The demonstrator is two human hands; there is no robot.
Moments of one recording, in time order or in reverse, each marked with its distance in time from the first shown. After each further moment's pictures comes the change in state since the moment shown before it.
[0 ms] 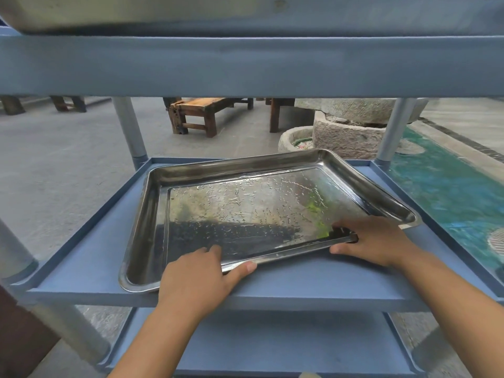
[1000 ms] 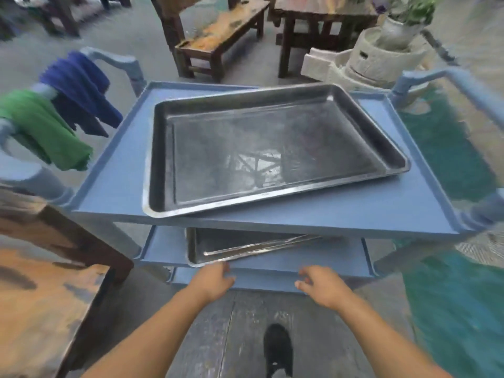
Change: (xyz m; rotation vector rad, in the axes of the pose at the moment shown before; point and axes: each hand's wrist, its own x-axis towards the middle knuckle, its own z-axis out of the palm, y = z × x) left_hand -0.037 0.024 -0.257 -0.407 -0.791 -0.249; right_hand -0.088 -0.130 -0.231 0.353 -0.732 0.325
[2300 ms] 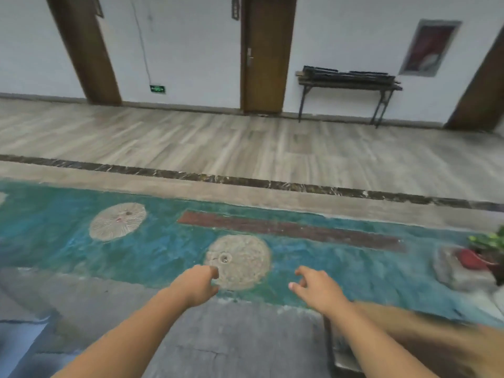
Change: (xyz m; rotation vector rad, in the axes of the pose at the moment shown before) left_hand -0.545 0.293 0.277 0.976 -0.398 1.506; right_hand -0.811 0.044 0.286 0.707 0.931 1.283
